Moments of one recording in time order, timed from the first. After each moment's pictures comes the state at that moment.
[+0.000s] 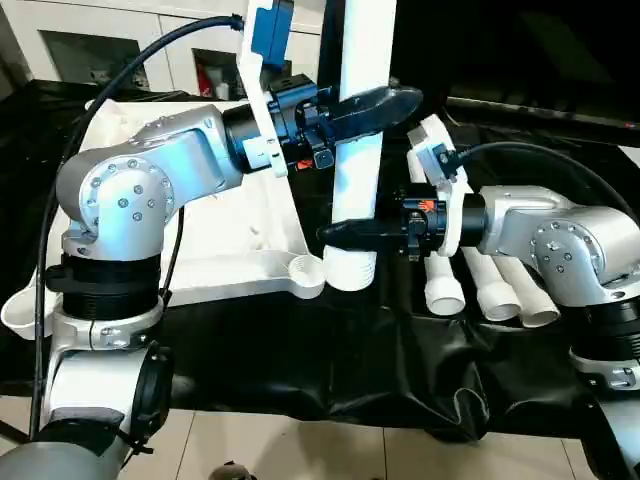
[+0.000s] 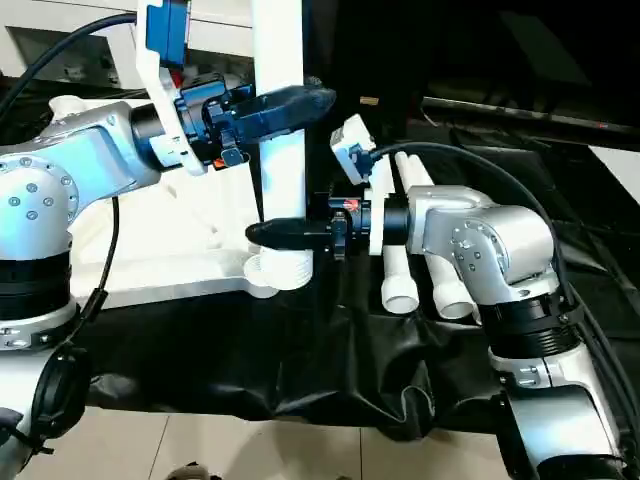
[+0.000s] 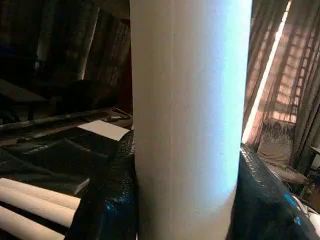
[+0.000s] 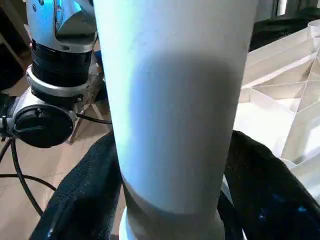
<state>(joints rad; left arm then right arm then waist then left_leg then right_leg) -0.91 0.30 0.09 -0.06 -0.86 0.98 -0.66 -0.74 -0.45 0.13 0.00 0.67 0.90 1.06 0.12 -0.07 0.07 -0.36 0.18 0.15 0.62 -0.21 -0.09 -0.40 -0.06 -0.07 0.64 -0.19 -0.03</state>
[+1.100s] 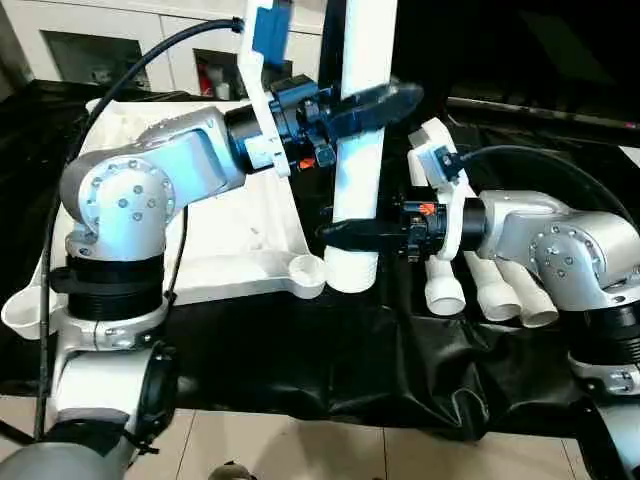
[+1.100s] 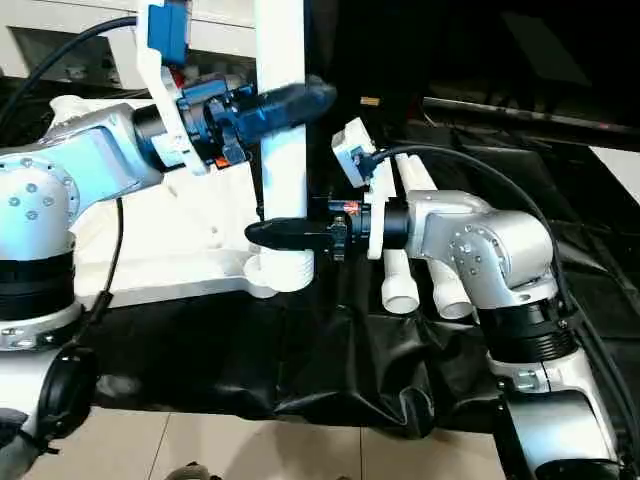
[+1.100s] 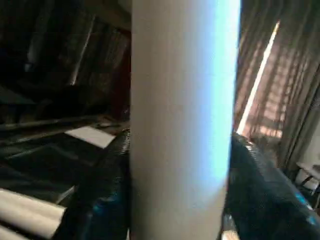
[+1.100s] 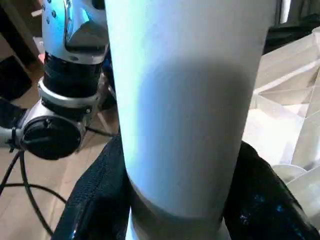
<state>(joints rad) -0.91 0.25 0.14 -0.06 -0.92 1.00 -0.61 -0.71 -0.42 0.09 -0.02 0.71 0.92 1.03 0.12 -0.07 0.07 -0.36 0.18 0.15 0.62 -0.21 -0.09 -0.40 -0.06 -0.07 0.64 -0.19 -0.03</state>
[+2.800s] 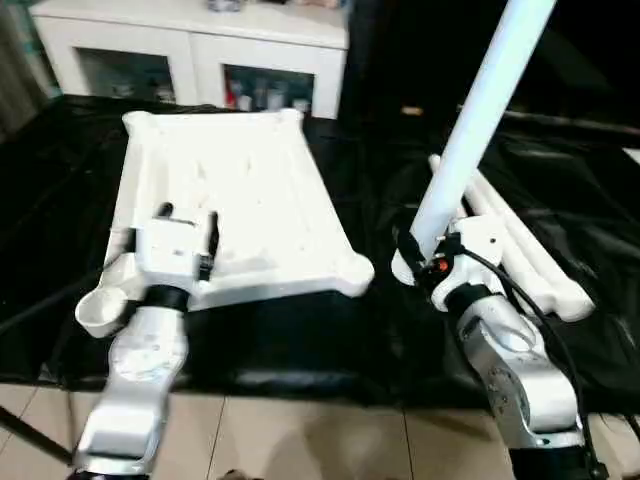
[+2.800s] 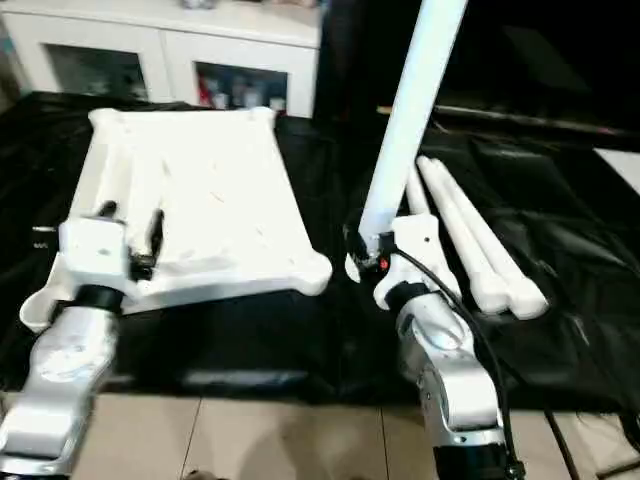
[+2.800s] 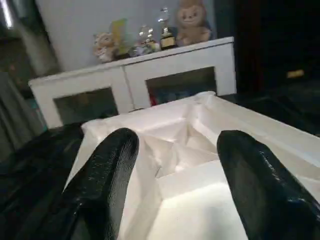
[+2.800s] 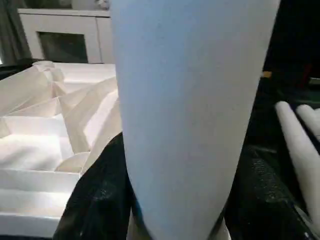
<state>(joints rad) -0.09 0.24 -0.07 -0.20 0.10 0.14 0.09 -0.18 -0.12 0.01 -0.10 0.20 0.31 0.21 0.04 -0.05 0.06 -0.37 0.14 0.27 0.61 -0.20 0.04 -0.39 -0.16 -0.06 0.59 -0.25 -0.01</state>
